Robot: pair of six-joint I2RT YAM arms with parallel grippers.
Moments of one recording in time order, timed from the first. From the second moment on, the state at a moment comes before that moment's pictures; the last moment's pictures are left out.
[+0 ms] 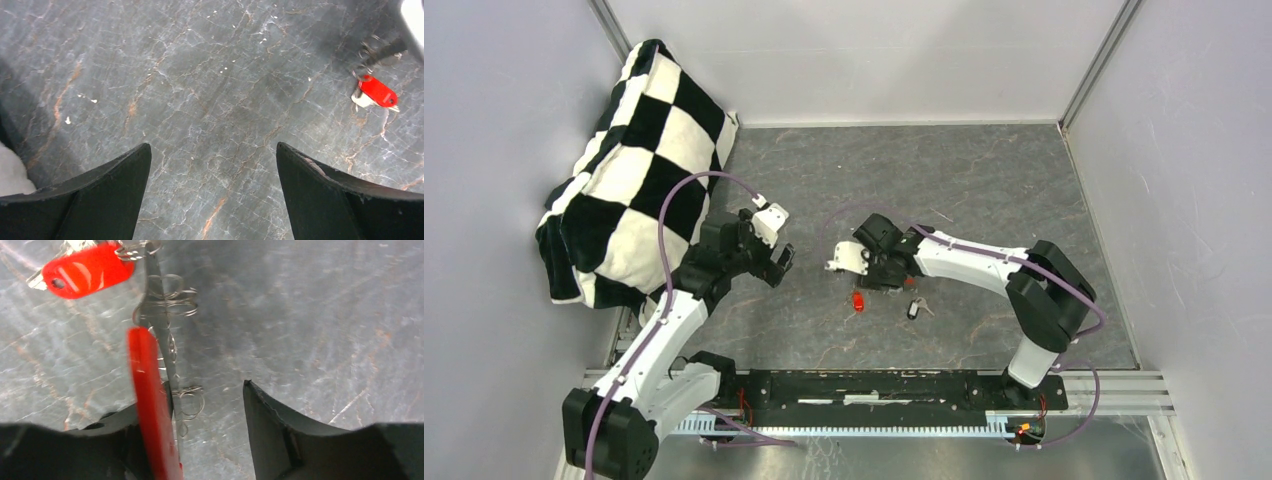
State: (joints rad) left arm -0.28 0.90 0.64 -0.36 0.24 0.36; right arm 0.89 1.73 1.14 -0.62 0.08 -0.64
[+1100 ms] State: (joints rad) left arm -0.24 1.26 0.89 -0.46 0.35 0.31; right arm 0.53 1.41 0.99 -0.14 -0.03 -0.35
